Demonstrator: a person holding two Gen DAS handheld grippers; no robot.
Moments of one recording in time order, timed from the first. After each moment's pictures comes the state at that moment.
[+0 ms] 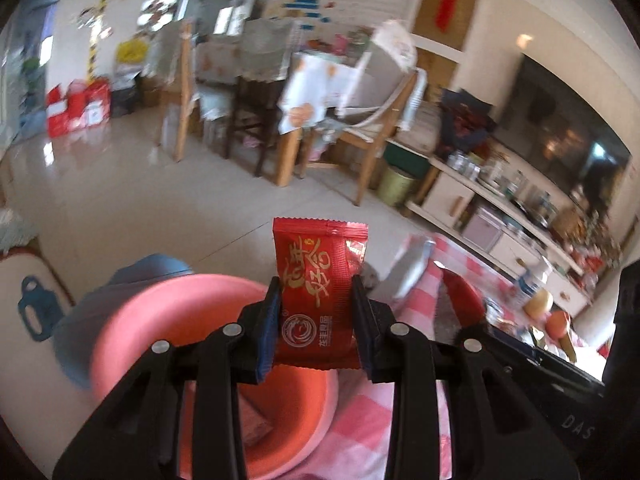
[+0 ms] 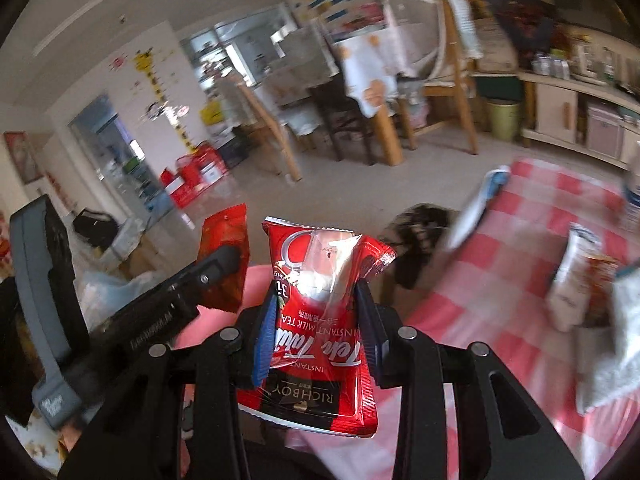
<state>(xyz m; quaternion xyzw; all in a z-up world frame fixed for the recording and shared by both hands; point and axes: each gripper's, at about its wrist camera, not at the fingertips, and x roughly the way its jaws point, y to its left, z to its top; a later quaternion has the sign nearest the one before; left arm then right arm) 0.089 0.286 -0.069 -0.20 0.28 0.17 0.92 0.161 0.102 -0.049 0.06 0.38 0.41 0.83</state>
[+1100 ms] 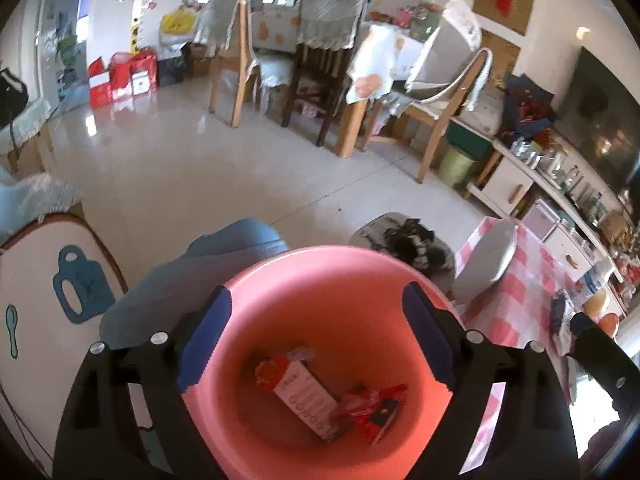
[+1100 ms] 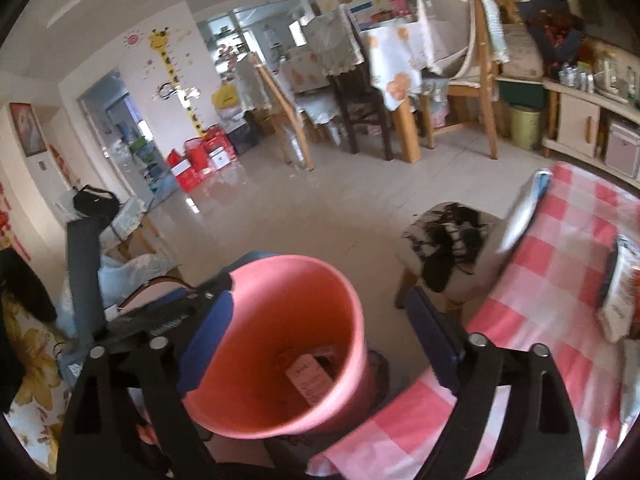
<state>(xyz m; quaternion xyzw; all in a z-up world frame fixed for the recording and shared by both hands) 0.076 0.357 -0.112 -0.20 0.33 0.24 0.89 0.151 0.154 -0.077 0.03 0.37 0.42 0.83</state>
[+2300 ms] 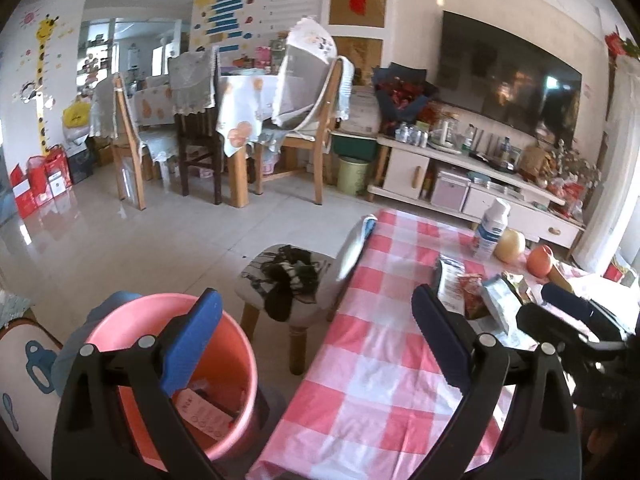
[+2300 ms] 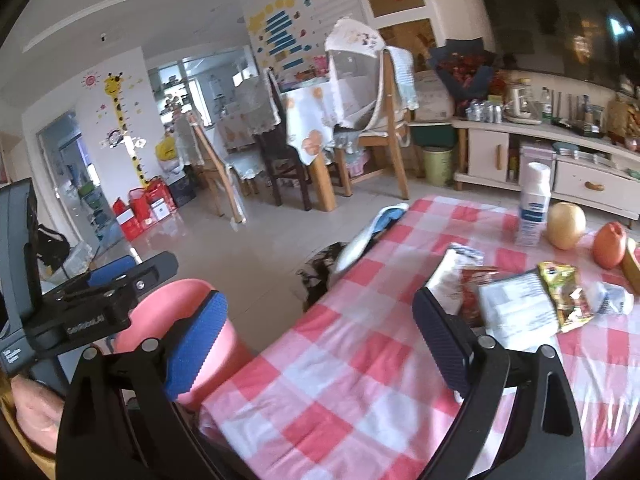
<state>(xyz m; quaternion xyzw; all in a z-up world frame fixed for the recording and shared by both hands) 0.102 0.164 -0.051 -0.06 0.27 0.10 0.95 0.143 -0.037 -0.056 0.05 0.29 0.30 0.91</state>
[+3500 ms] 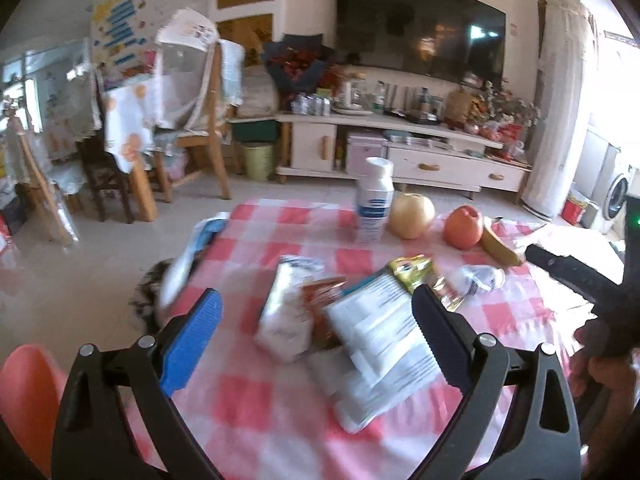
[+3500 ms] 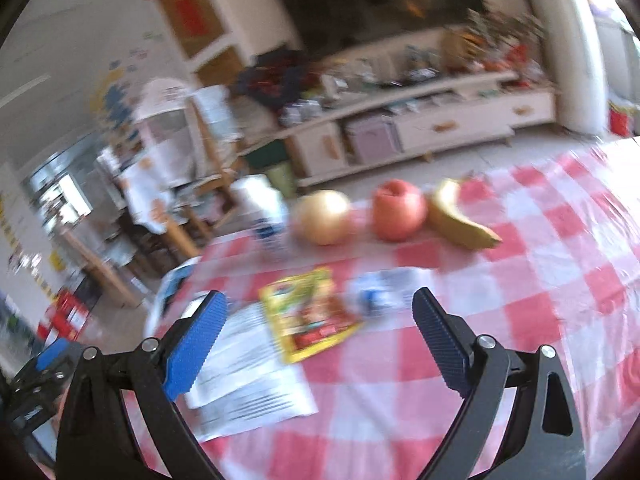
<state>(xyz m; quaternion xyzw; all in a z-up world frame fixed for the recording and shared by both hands) 0.230 -0.040 -0.081 0.00 0.31 -0.04 0.95 0.235 -0.314 -0.114 0.21 0.32 0.05 0.92</state>
